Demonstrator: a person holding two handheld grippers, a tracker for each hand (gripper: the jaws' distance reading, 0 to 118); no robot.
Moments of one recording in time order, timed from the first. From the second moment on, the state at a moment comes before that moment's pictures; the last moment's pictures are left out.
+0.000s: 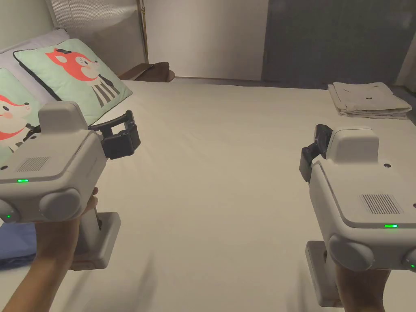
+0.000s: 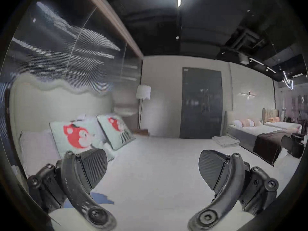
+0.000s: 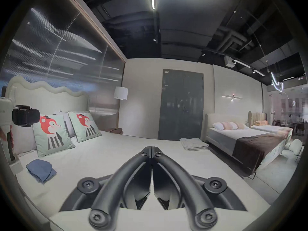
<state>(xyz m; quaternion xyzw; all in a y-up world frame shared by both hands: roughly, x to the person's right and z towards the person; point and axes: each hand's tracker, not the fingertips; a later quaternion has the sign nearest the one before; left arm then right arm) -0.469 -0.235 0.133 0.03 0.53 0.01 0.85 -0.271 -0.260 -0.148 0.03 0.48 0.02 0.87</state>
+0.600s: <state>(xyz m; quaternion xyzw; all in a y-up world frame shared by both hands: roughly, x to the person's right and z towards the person) -0.405 -0.287 0.039 0.03 0.48 -0.05 0.87 -0.210 -0.261 -0.176 0.03 0.43 0.02 0.90</state>
